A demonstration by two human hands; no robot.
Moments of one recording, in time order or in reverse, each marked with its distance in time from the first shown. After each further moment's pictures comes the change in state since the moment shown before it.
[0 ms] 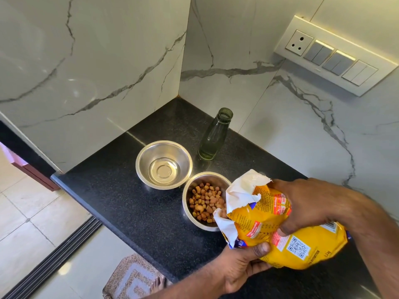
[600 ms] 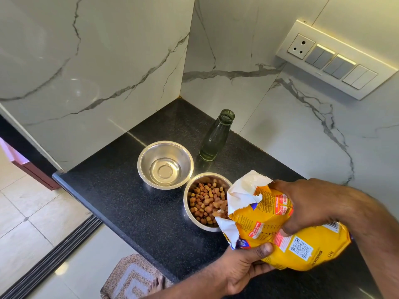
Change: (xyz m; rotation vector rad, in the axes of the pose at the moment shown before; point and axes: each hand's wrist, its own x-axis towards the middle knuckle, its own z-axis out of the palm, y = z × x) left_hand -0.001 -0.001 0.005 0.000 0.007 -0.008; right_hand -0.007 -0.008 -0.007 -0.022 -0.001 0.011
